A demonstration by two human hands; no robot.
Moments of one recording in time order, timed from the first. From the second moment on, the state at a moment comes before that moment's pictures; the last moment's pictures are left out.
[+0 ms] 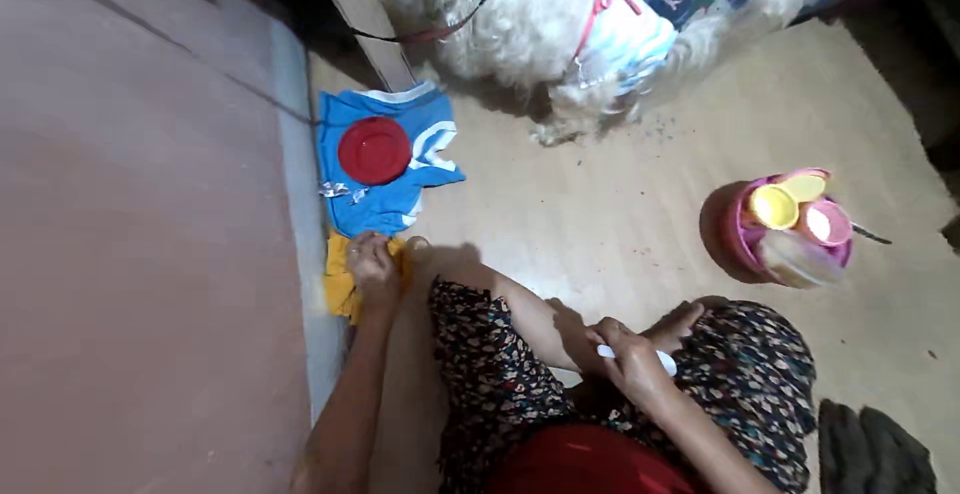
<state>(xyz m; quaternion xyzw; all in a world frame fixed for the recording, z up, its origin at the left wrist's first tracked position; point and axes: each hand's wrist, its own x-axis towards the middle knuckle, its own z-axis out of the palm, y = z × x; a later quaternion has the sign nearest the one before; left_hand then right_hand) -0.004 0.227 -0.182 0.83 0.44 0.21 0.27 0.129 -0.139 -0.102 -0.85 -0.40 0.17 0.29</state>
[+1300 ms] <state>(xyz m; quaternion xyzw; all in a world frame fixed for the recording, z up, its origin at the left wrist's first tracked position) 0.049 -0.042 -0.022 0.89 -0.07 0.04 0.45 0.100 -0.213 -0.026 -0.67 -0.04 0.31 0.67</state>
